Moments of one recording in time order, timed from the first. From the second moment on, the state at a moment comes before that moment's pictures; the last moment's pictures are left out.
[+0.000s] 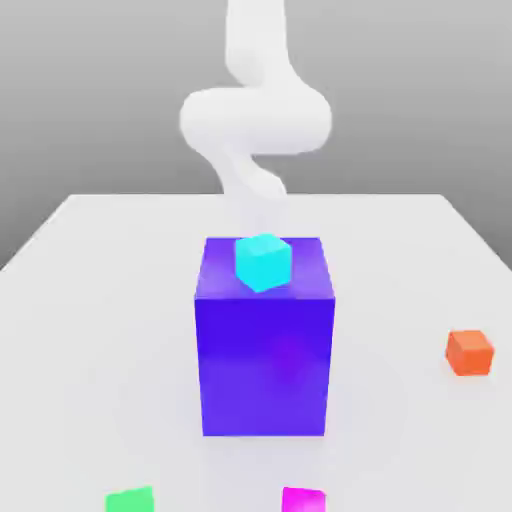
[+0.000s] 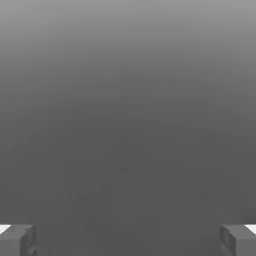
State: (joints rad) arm 0.06 -0.72 -0.05 -2.30 0.03 2.32 0.70
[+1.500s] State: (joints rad) arm 0.33 0.52 -0.20 -2.27 0.27 2.77 -0.76
